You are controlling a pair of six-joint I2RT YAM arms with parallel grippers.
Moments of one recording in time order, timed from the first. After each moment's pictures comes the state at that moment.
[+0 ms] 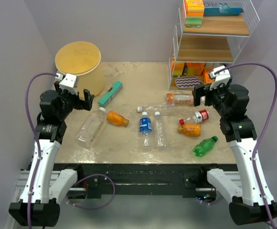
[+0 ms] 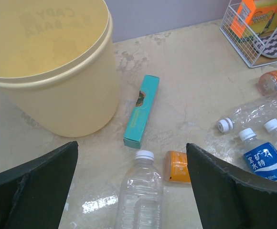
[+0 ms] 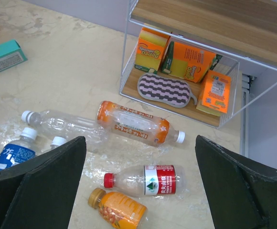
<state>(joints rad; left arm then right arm) -0.02 0.84 0.93 -0.30 0.26 0.07 0.11 0.88 1.12 -0.46 -0.10 -0.17</state>
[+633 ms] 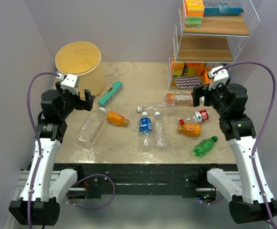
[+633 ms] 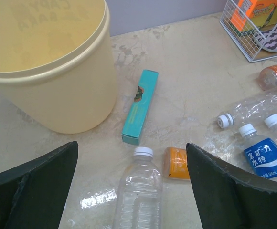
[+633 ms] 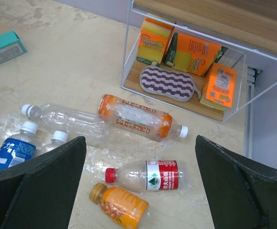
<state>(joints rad) -0.02 0.85 0.92 -0.30 0.27 0.07 0.11 0.89 1.12 -0.48 -0.10 -0.17</state>
